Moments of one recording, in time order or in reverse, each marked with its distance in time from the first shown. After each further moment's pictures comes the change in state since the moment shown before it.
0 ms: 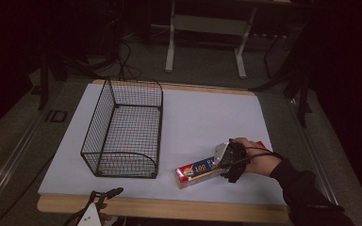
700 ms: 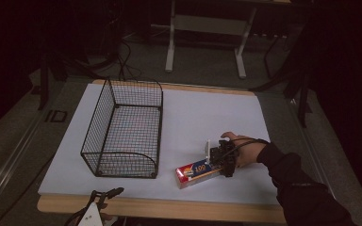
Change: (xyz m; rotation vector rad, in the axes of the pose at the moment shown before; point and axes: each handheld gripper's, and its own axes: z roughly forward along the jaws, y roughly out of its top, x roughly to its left) left arm 0.001 -0.002 0.002 0.014 0.001 -0.006; right arm -0.021 0.021 0.036 0.201 0.163 -0.158
